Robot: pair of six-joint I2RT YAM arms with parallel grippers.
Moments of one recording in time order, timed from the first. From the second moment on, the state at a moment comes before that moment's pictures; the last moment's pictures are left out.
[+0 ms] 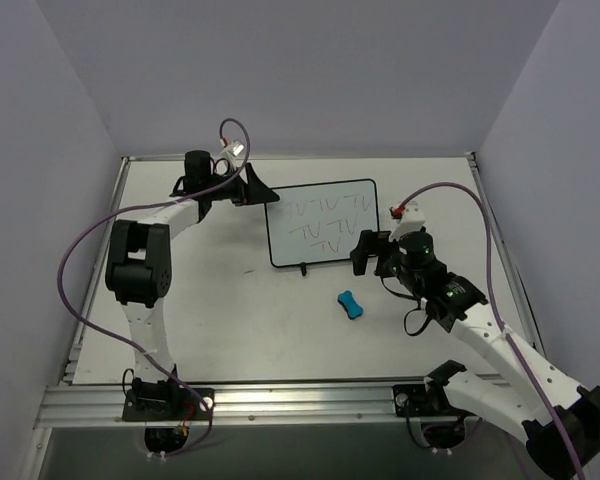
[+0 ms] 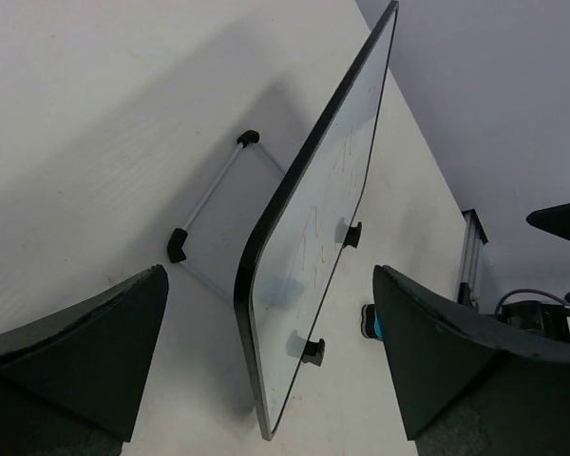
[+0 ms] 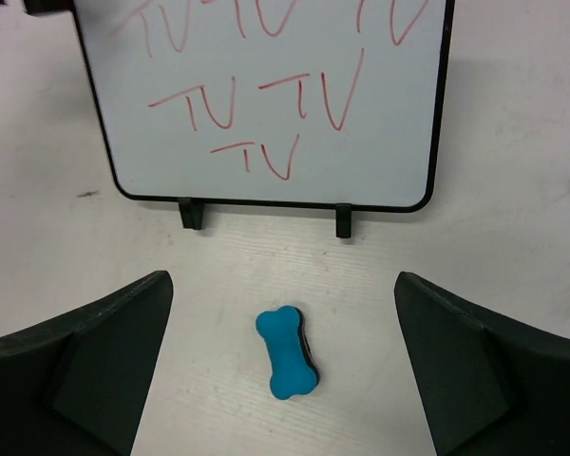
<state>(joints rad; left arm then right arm) -0.17 2.07 1.47 0.18 0.94 -0.49 0.54 0.94 0.72 -0.26 0.18 0.35</state>
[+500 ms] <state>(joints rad) -0.20 2.24 1.54 0.49 1.06 -0.72 0.56 0.81 0.78 -0.46 0.10 0.35</state>
